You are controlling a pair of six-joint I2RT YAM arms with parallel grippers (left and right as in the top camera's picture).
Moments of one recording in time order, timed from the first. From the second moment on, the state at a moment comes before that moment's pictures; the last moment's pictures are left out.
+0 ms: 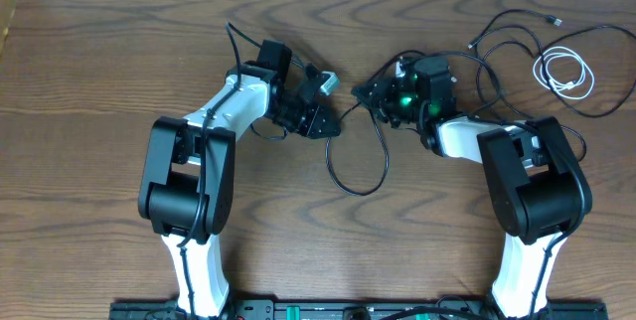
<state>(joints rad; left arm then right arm) -0.25 2.06 1.35 -0.70 0.83 0.23 0.30 2.07 0.99 0.51 -0.66 1.16</state>
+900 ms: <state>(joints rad) -0.25 2.06 1.35 -0.68 0.64 0.23 0.28 2.07 0.99 0.68 -0.80 1.16</state>
